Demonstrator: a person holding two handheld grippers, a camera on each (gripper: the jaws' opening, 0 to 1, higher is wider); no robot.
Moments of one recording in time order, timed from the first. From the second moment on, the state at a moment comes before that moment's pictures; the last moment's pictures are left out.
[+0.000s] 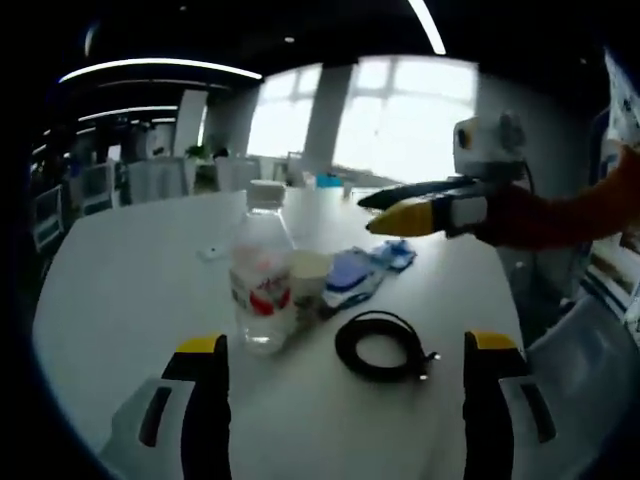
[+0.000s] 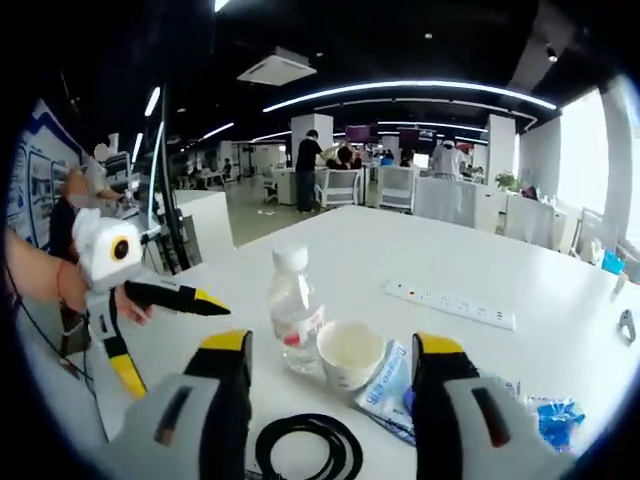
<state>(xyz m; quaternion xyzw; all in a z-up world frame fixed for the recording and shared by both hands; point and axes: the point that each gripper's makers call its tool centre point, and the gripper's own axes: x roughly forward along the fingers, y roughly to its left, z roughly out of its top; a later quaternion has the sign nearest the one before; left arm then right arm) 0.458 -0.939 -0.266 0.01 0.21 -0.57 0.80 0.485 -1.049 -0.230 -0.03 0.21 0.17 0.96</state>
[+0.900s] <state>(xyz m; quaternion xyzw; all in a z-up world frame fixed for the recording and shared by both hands) 0.424 -0.979 -0.287 0.01 0.25 -0.54 0.80 0.434 -1.092 -0.300 0.00 0.30 0.14 0.94</state>
